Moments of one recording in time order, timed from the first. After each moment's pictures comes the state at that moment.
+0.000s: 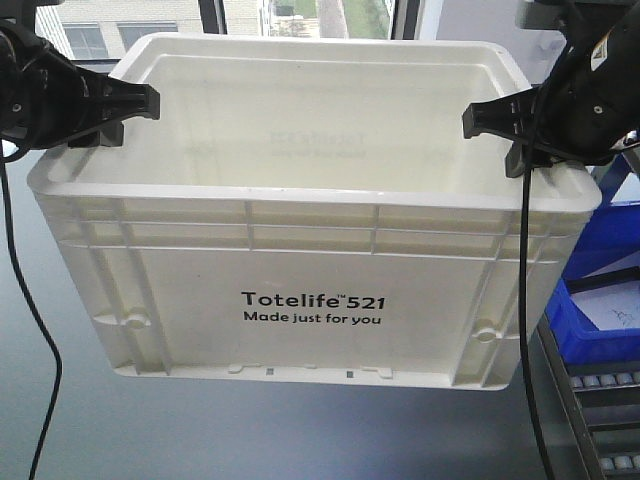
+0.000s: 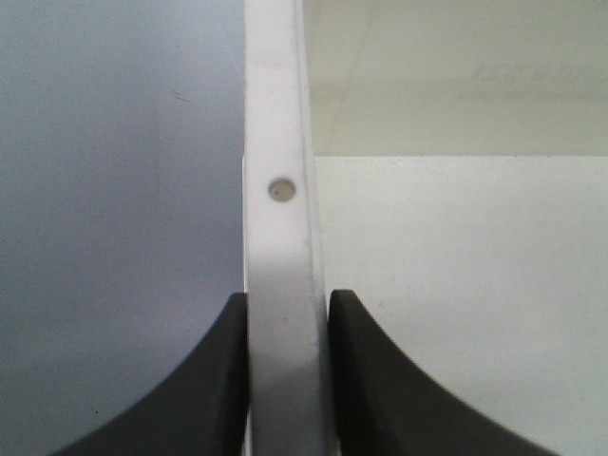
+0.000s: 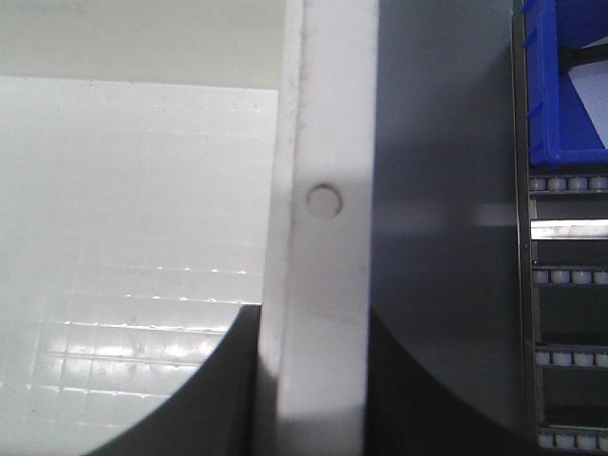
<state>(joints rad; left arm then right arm) -0.38 1.38 -1.35 0.11 1.01 -0.40 0.31 1.46 -1.42 -0.09 1.19 0.34</state>
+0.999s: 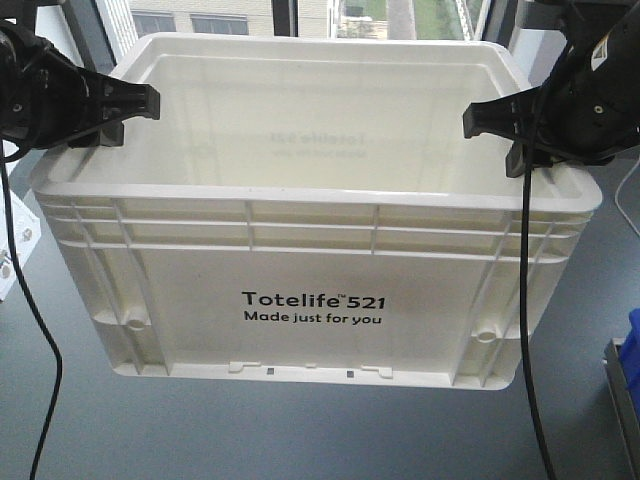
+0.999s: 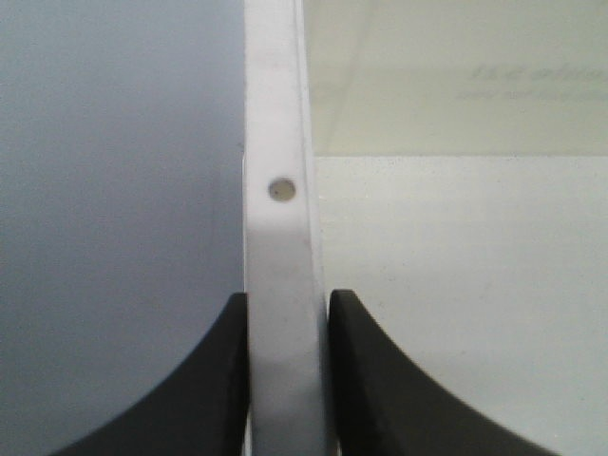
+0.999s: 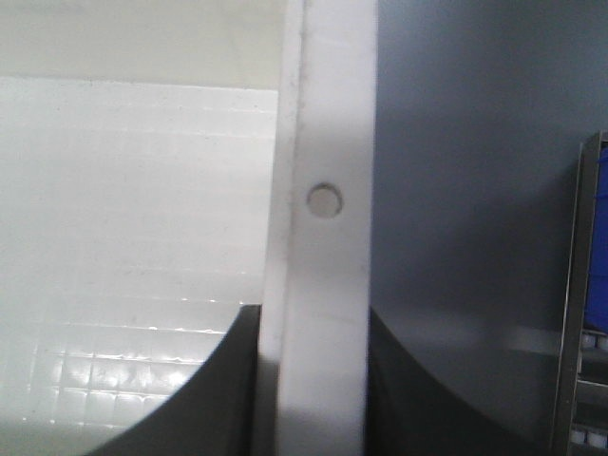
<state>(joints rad) -0.38 1.38 -1.35 0.11 1.01 -0.40 0.31 1.46 -1.42 -0.09 1.19 0.34</state>
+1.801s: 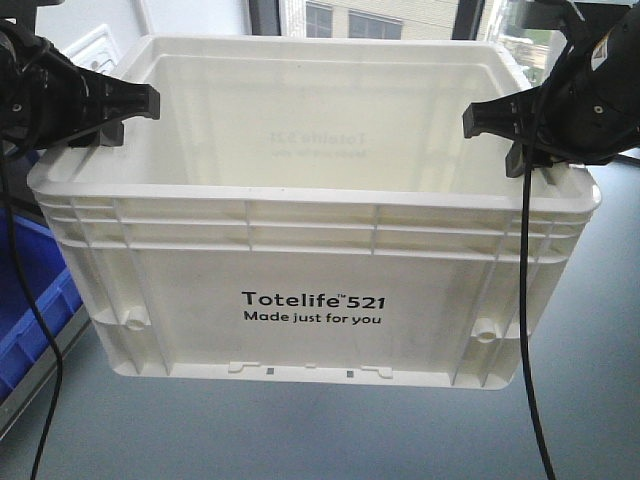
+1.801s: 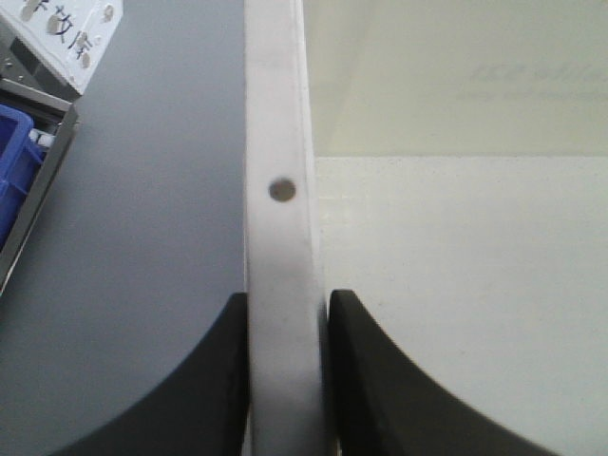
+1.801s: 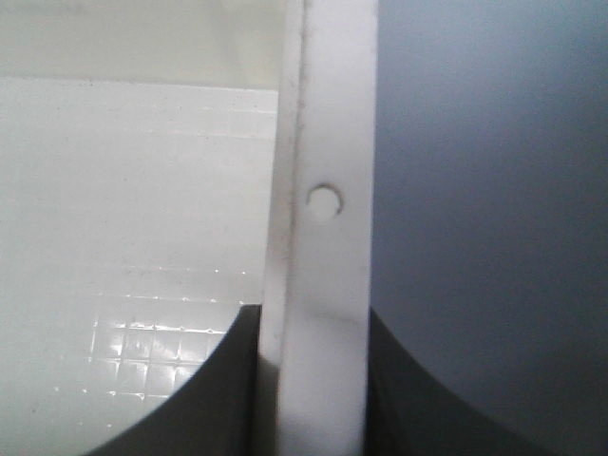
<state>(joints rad) -0.38 1.38 -1.35 0.11 1.01 -0.40 0.31 1.46 -1.42 -0.09 1.19 0.34</state>
